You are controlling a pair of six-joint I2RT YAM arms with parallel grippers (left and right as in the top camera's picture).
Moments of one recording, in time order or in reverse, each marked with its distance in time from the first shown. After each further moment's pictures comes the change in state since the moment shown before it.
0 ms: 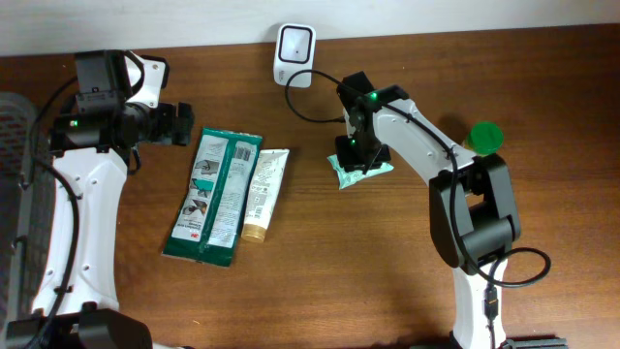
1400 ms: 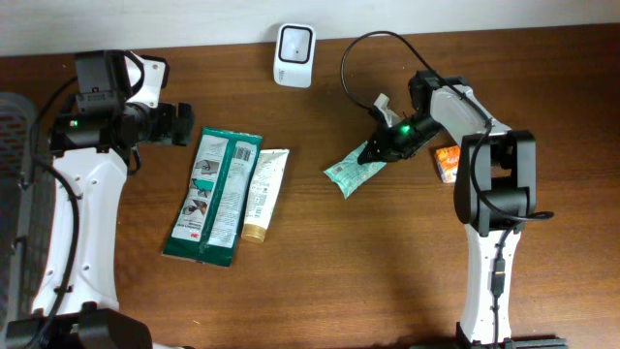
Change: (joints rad) left arm 0.000 0.000 0.000 0.000 0.000 0.000; right arm -0.314 0.227 0.125 -0.100 -0.695 -0.521
